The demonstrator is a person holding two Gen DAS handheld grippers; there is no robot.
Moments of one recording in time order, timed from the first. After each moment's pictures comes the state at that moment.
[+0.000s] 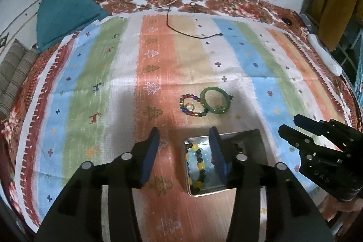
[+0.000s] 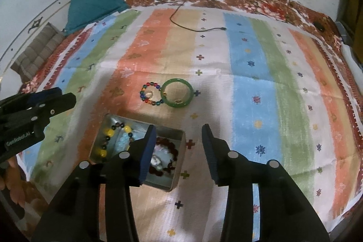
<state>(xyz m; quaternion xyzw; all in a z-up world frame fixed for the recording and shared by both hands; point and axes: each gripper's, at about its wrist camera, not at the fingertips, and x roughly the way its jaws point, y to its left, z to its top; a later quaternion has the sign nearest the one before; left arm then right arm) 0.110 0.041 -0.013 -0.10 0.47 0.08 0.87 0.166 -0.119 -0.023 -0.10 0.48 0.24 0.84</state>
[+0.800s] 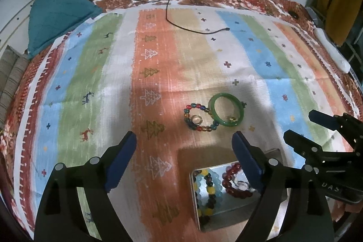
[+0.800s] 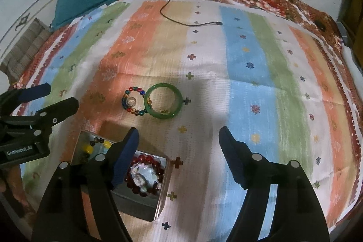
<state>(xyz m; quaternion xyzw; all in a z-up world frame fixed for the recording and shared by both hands) 0.161 0.055 -0.043 -0.09 0.49 0.08 0.87 0.210 -0.099 -0.046 -0.12 0.50 0.22 0.83</state>
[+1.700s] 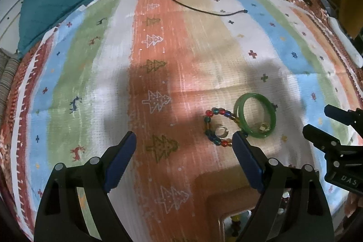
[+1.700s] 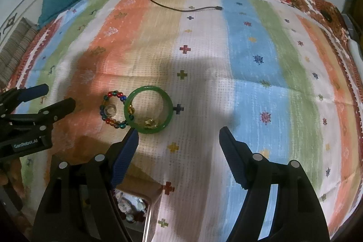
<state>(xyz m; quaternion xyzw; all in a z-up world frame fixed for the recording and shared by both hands) 0.215 0.084 -0.093 -0.08 0.53 0.08 0.84 0.260 -0.086 -0.088 -0.12 0.54 0.20 0.81</state>
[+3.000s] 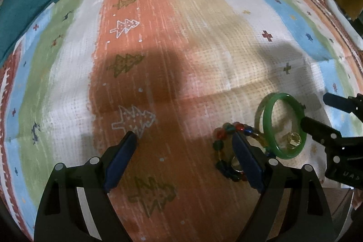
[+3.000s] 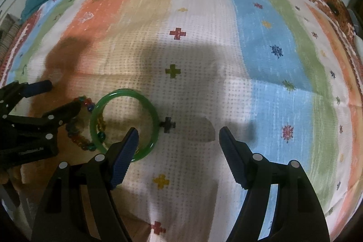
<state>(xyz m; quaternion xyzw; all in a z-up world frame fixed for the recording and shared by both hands) 0.264 0.091 -0.156 -0.05 0.56 0.04 0.82 0.300 -0.067 -0.143 -0.14 0.56 0.18 0.79</state>
